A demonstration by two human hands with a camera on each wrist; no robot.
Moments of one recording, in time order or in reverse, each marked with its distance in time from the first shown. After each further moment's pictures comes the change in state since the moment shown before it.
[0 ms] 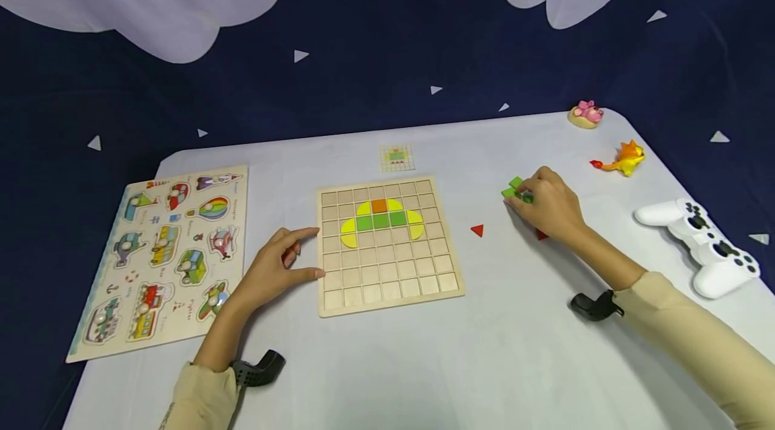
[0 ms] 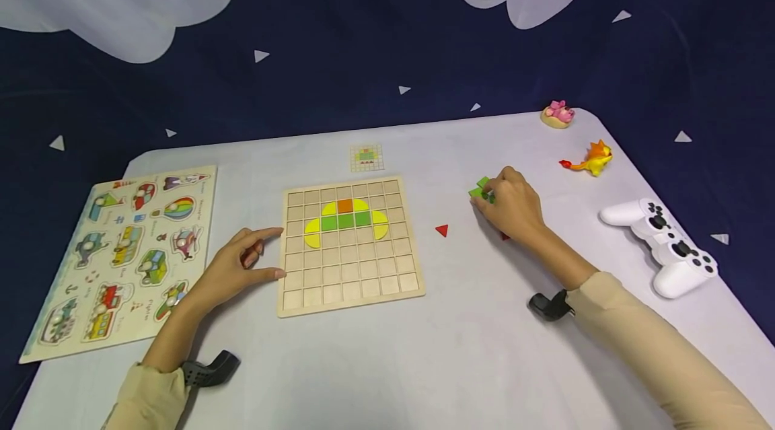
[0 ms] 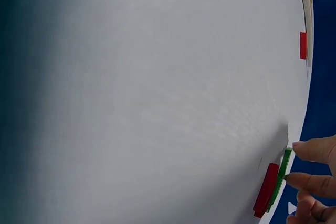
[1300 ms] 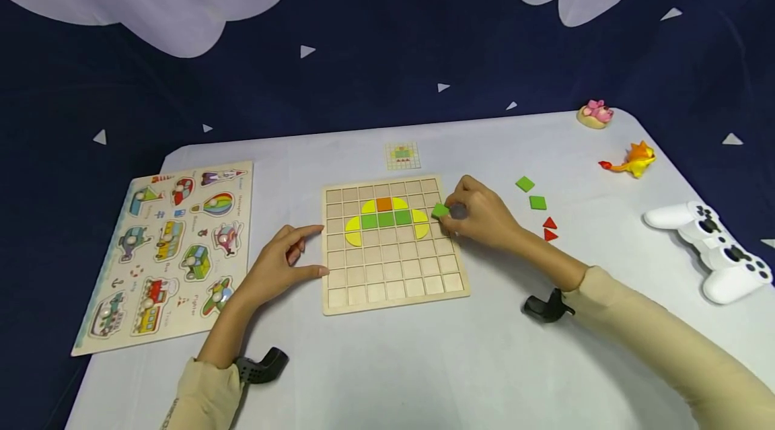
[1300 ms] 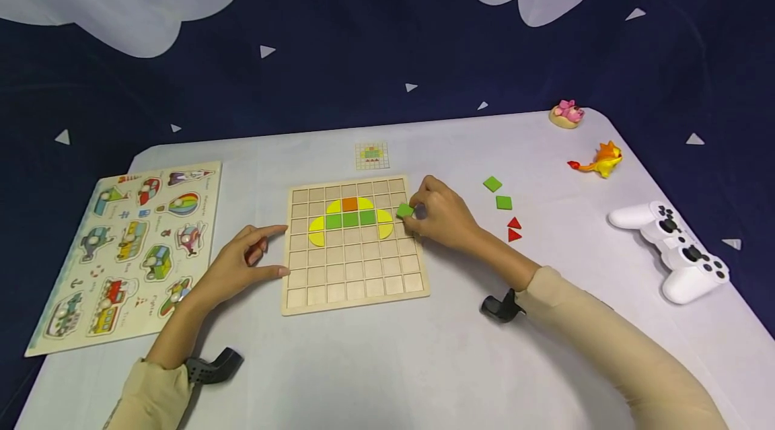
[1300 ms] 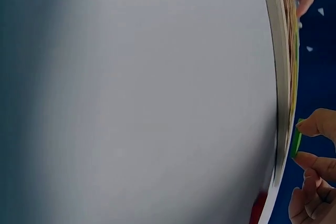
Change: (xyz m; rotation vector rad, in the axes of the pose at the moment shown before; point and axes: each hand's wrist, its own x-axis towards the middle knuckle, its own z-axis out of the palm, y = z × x) left_hand 0.001 0.003 -0.001 -0.025 -0.011 -0.033; right_hand 0.014 -0.094 0.037 0.248 -0.133 -0.263
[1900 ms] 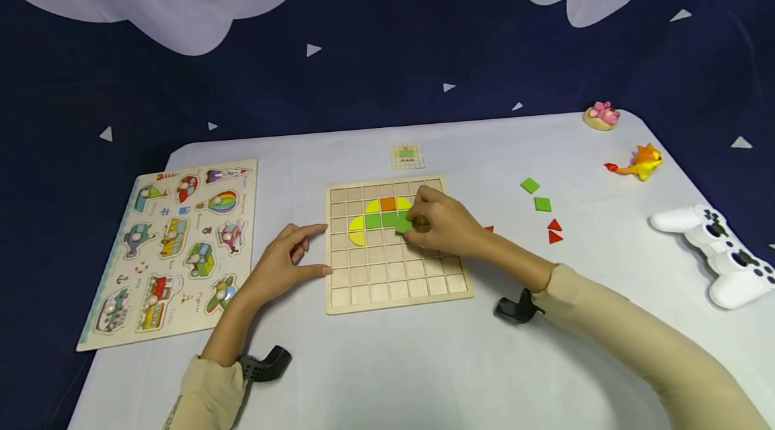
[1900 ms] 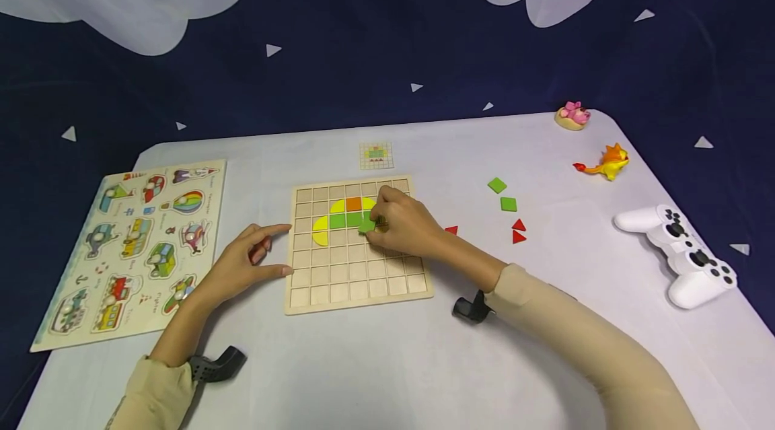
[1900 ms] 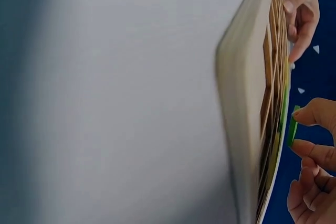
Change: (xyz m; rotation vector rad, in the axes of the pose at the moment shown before) left_hand -0.001 0.001 -0.001 0.001 0.006 0.007; right_hand 0.019 -0.046 0.029 -0.011 -0.088 -0.186
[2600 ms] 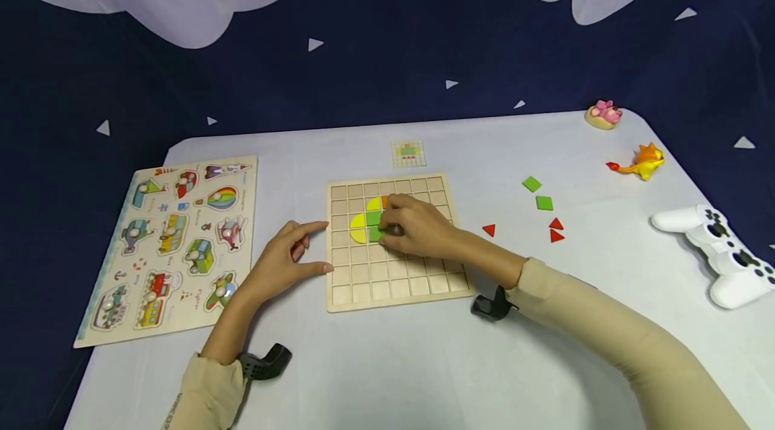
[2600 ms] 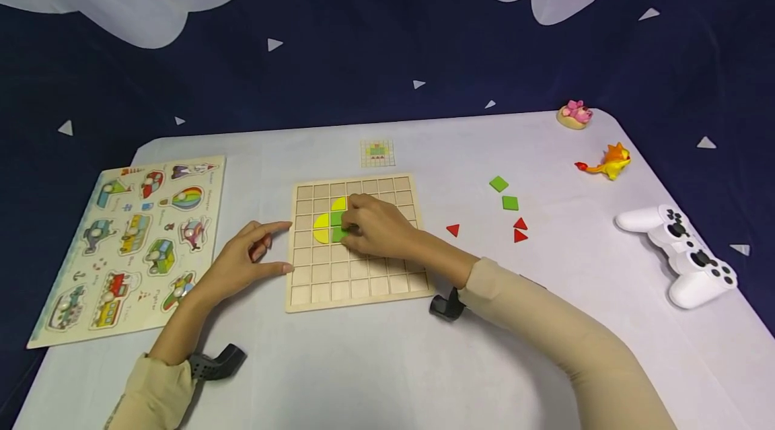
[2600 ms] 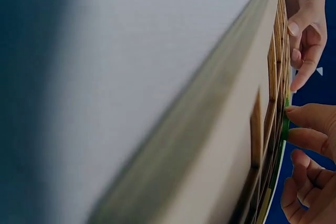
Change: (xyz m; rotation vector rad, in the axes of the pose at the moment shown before) left_hand 0.002 -0.003 0.001 0.011 -0.002 0.006; right_hand 0.023 -0.021 0.021 -0.004 -0.083 -0.167
